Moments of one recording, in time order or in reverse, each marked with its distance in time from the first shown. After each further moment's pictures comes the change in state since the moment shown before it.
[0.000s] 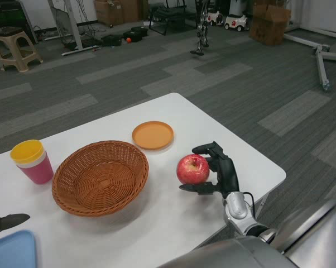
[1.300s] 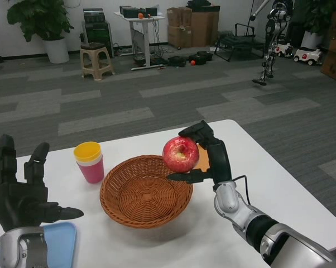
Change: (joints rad) left arm 0.004 -0.008 -0.031 -0.022 0.006 -0.001 0.005; right arm -0.412 -0.069 0.399 -0.040 -0.228 0.013 -0.321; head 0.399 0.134
